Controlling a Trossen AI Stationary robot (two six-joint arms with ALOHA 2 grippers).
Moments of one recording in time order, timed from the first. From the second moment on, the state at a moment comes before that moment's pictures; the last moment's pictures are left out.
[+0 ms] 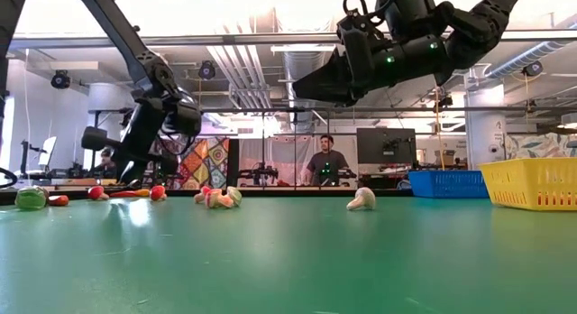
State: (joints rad) left arm 0.92 1.72 0.93 -0.79 -0.72 -1.25; right arm -0.15 1.59 0.69 0.71 -0.04 -0.11
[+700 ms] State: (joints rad) left arm 0.84 1.66 0.92 -0.92 -0.70 -1.11; right arm -0.15 1.59 0.69 0.71 -0.04 -0.11
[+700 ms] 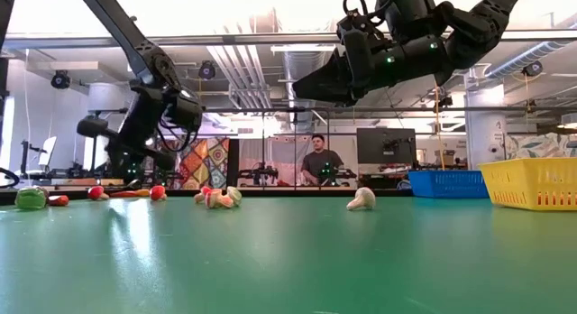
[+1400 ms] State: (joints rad) left arm -0.20 1.21 0.92 -1.06 0.07 -1.13; right arm -0.18 1.81 0.85 0.73 -0.03 -0.11
